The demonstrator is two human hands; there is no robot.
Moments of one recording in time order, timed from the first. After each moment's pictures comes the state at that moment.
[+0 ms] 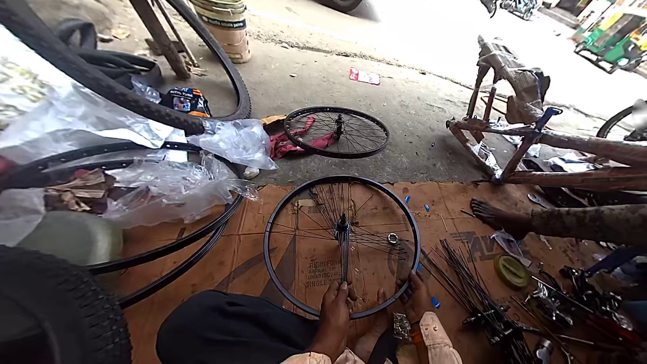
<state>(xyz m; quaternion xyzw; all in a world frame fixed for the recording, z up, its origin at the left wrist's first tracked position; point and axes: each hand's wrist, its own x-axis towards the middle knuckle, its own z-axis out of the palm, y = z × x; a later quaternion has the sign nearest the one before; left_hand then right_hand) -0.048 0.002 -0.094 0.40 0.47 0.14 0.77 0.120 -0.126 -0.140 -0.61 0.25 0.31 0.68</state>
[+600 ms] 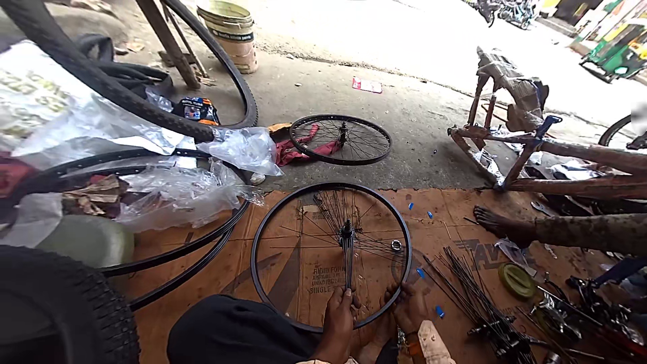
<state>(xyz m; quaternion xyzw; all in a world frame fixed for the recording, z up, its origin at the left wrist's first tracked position) -0.047 0.003 -0.095 0.41 0.47 0.14 0.77 0.107 -0.102 -0.129 -0.52 0.29 0.35 0.72</state>
